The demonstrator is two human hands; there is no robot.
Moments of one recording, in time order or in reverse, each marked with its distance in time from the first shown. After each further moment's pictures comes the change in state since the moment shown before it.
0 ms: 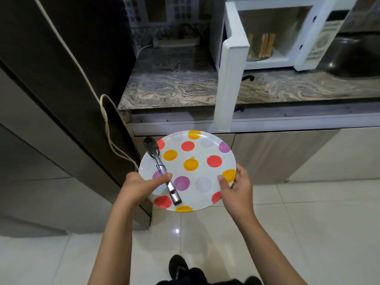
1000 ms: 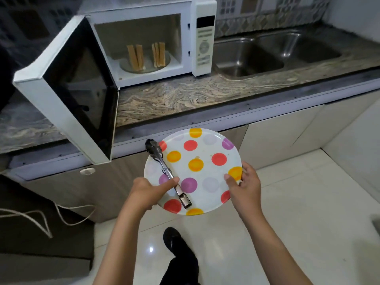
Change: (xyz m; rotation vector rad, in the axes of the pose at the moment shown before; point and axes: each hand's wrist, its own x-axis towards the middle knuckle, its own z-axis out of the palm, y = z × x) left_hand -0.033 0.155 0.307 0.193 -0.211 0.131; right_hand 0.122 0.011 -0.303 0.070 0.315 -0.020
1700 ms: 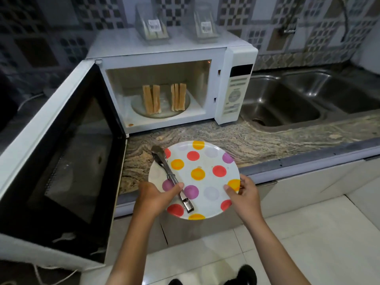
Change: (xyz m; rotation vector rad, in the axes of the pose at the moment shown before) left_hand 0.214 0.105 -0.039 -0.083 0.168 0.141; right_hand 0.221 -0.003 0.135 -0.168 -0.081 -0.002
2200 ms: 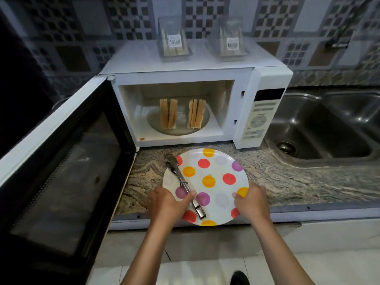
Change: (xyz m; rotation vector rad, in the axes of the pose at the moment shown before) left_hand 0.049 0.034 0.047 0.368 0.285 -0.052; right_hand 0.117 -0.015 0.023 -0.708 -0.175 0.026
